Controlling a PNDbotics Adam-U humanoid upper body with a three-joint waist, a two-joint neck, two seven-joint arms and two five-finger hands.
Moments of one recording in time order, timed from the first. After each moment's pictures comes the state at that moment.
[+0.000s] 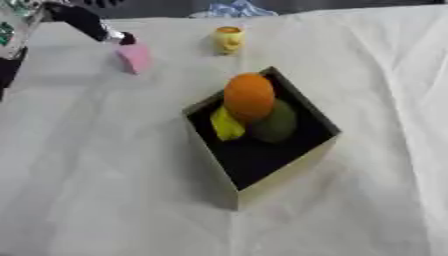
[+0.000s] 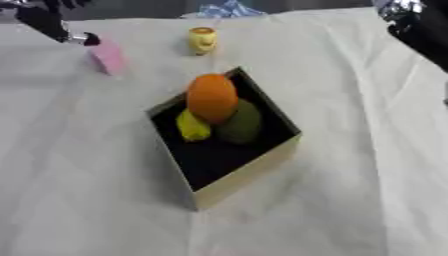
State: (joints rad) left arm -1.20 0.61 -0.27 -0.83 -0.72 -0.07 -0.52; right arm -0.57 -0.58 0.06 -1.92 -0.01 0.07 0.09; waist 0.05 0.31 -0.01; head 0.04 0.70
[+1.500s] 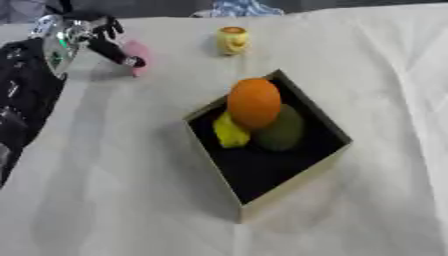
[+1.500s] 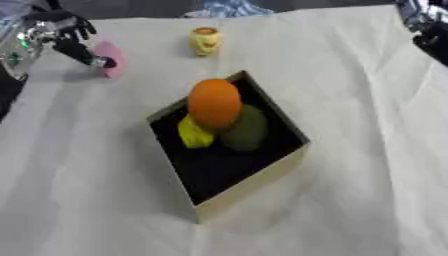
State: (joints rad) left arm -1.31 0.49 -0.07 -0.47 -1.00 0.03 -0.38; right arm -0.59 -0.59 0.06 -1.92 -0.02 0.08 0.09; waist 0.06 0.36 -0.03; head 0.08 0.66
